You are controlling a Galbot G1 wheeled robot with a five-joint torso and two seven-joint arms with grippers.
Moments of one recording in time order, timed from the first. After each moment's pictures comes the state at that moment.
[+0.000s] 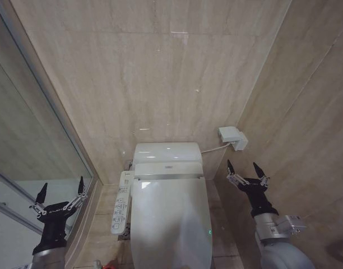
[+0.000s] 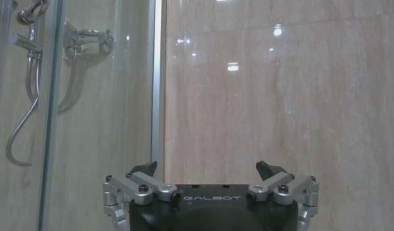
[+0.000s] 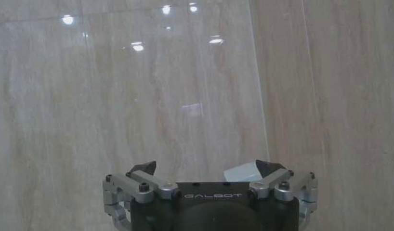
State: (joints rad) left arm 1.74 -1.38 -0.73 -2.26 -0.23 -0.30 -0.18; right arm -1.58 1.29 0.65 2.29 0.43 0.02 0.16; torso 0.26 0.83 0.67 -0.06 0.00
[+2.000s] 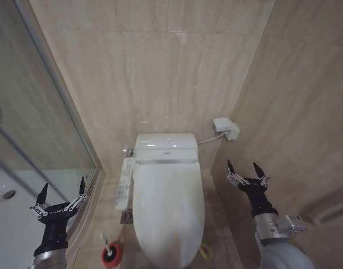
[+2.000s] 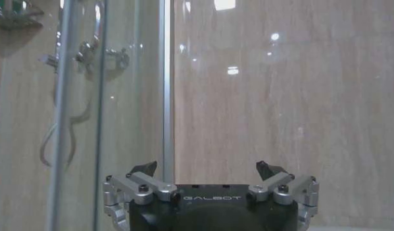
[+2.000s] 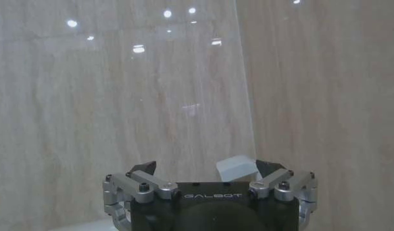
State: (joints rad) left arm 1.75 -1.39 -0.73 -2.27 -0.20 -0.31 -0.18; right arm -1.58 1.29 0.65 2.29 0.43 0.02 0.16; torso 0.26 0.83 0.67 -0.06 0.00
